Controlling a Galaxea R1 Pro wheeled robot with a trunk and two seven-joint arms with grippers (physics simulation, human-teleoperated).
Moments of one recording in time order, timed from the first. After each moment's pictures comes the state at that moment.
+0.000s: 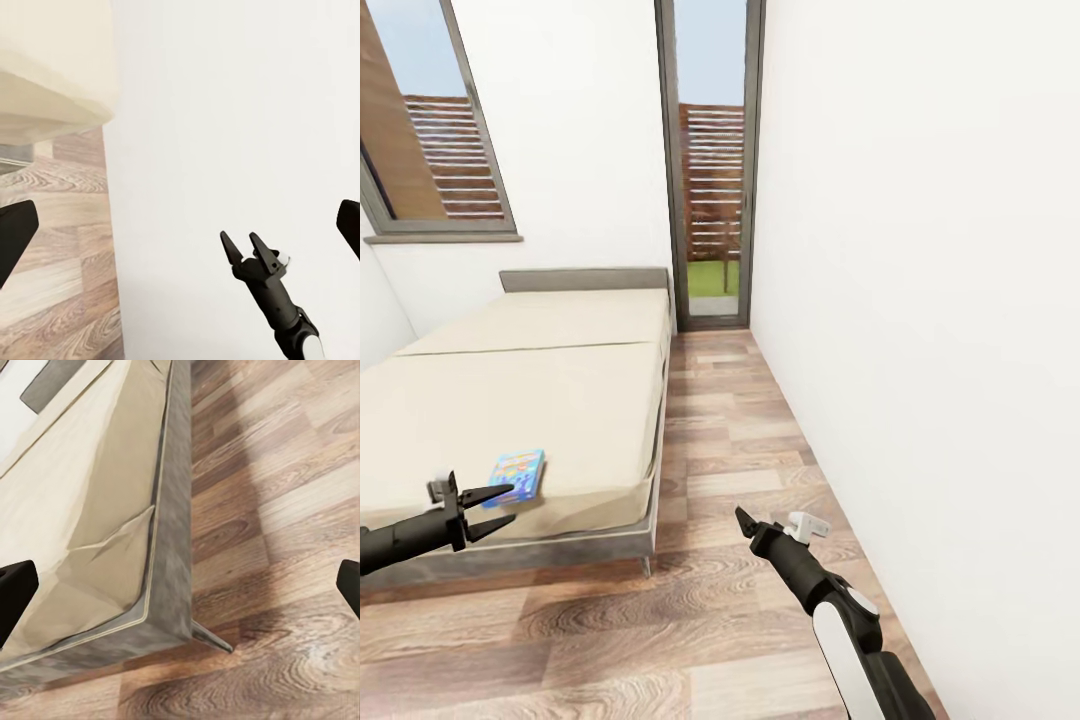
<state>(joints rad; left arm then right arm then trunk) -0.68 0.62 0.06 -0.53 0.57 0.96 -1.30 -0.23 0.14 0.16 -1.37 -0.55 0.31 0.02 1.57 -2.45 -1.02</state>
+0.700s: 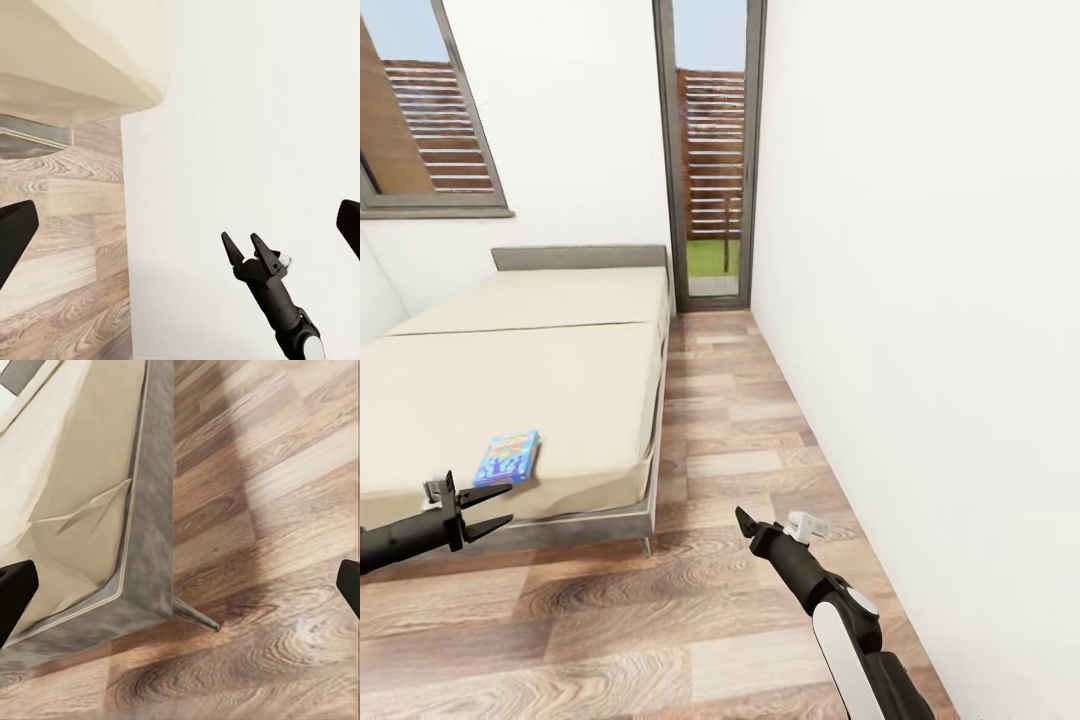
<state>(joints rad) -0.68 0.62 0.06 -0.53 0.58 0.96 -1.30 -0.23 0.14 0.16 -1.37 -0.55 0.31 0.02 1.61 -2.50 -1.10</state>
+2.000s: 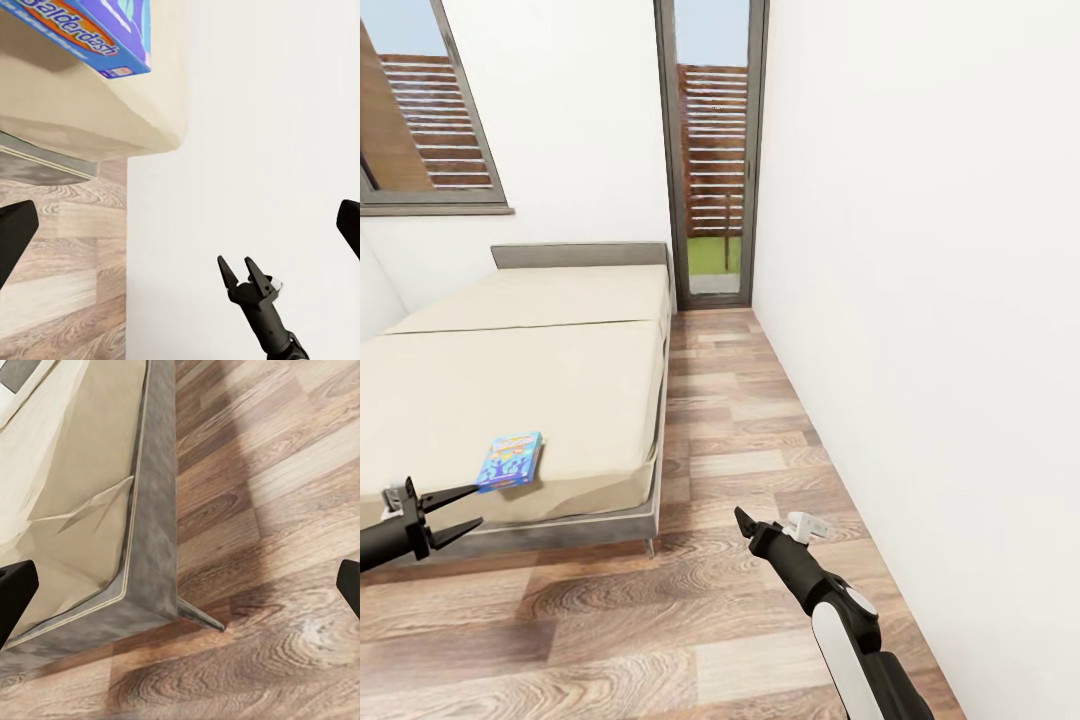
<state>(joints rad) -0.68 0.69 0.11 -0.43 0.58 0.95 -1.35 -0.23 0.14 0.17 -1.37 -0.55 0.31 0.02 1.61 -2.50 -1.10</state>
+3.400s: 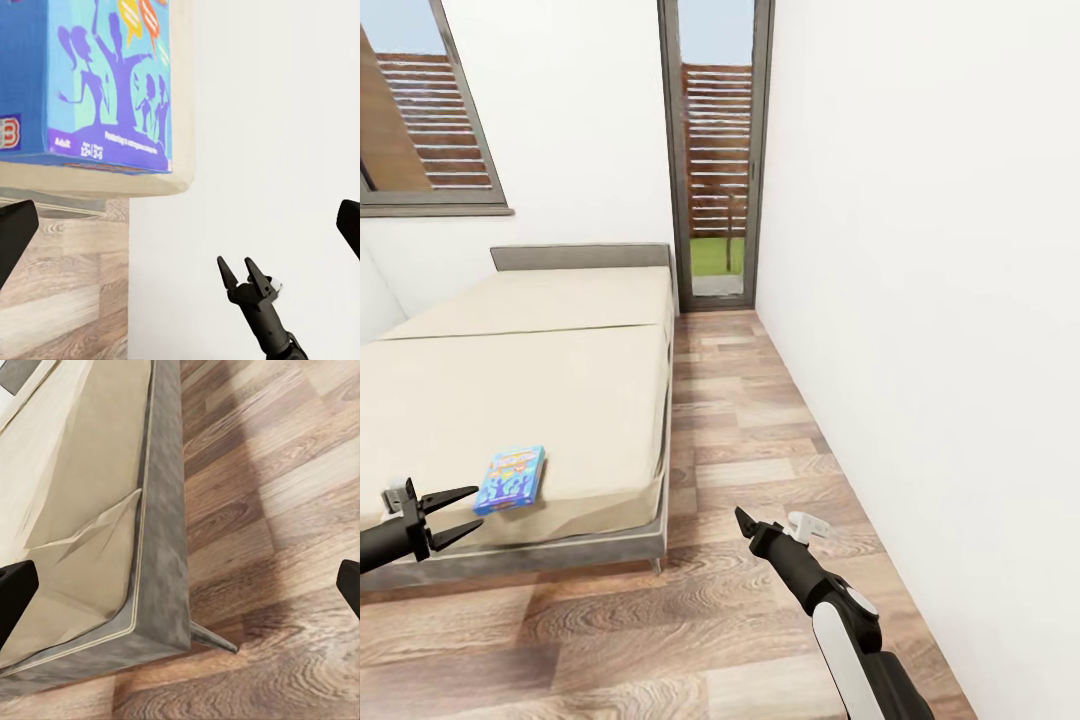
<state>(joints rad) -0.68 0.69 0.11 -0.43 0.58 0.95 -1.35 -0.23 0.14 0.17 -1.37 -0.55 0.31 0.02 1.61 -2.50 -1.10</state>
